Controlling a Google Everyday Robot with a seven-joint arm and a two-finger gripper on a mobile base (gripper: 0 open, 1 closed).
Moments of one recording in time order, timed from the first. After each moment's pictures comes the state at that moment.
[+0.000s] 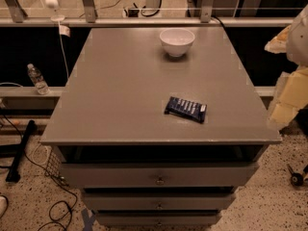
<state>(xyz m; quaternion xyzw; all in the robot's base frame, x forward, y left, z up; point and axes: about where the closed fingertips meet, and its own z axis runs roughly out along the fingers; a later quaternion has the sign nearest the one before) 0.438 -0.216 0.980 -0.60 0.78 -0.04 0.17</state>
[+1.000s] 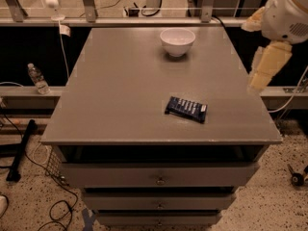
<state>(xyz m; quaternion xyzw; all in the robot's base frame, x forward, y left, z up) 0.530 -0.207 0.977 -0.65 0.73 -0.04 0.21</state>
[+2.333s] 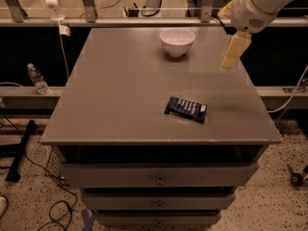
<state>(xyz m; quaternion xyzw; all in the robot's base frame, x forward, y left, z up) 0.655 -0.185 0.952 -0.66 0.70 -0.05 0.27</state>
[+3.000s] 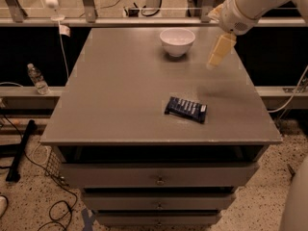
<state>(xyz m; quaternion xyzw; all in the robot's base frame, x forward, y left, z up) 0.701 -0.170 0.932 -0.66 0.69 -0.04 0.30</state>
